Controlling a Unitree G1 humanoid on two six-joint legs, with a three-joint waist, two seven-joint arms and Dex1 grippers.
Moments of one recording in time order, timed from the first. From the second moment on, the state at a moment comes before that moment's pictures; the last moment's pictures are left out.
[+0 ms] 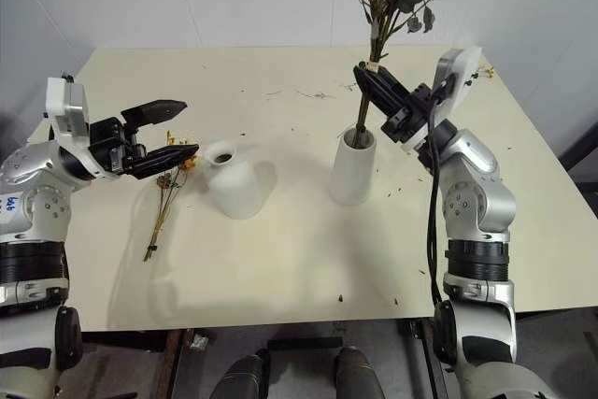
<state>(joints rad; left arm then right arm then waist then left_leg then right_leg) -0.70 0.71 0.27 0.27 -0.60 0.26 -1.22 -0.78 -0.36 -0.24 0.10 0.62 0.32 0.81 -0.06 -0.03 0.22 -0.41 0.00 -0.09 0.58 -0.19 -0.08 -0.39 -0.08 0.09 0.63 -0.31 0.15</state>
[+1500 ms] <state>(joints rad) -0.70 0.86 0.00 0.22 -0.31 1.17 -0.61 -0.50 -0.92 -0.24 -0.31 0.77 0.51 1.22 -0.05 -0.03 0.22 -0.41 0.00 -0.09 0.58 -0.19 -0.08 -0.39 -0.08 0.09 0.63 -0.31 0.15</state>
